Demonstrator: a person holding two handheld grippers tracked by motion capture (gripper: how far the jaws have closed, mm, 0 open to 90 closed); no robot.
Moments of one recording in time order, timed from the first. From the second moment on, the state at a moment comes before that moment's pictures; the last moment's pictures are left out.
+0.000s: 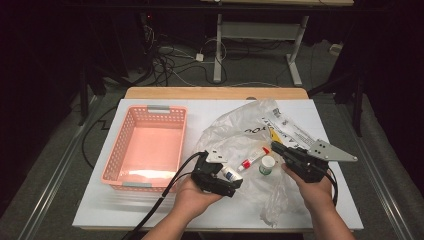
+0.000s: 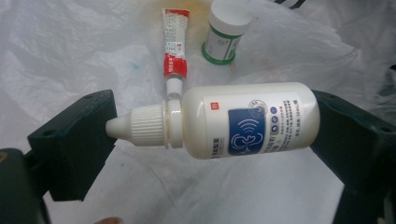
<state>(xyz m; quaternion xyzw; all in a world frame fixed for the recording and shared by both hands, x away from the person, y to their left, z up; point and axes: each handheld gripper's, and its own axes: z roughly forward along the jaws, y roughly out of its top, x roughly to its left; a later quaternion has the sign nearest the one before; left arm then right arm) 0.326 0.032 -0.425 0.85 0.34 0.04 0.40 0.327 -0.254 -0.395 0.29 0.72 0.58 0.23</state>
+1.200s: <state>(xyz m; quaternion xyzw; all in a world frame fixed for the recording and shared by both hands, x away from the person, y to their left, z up) 0.380 -0.014 -0.446 0.84 0.35 0.03 0.41 0.327 -0.255 -0.392 0.29 0.72 0.59 0.23</state>
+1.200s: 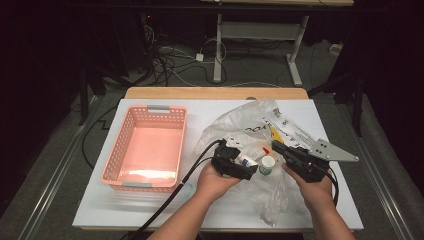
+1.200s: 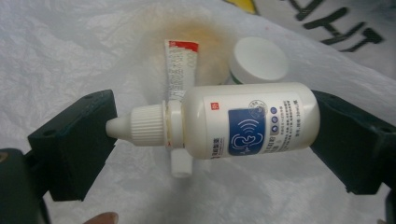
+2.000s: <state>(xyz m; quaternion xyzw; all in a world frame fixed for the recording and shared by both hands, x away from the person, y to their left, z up) 0.429 -0.040 -0.457 0.85 0.38 0.05 0.35 0.328 -0.257 -0.394 0.29 0.72 0.59 0.22</state>
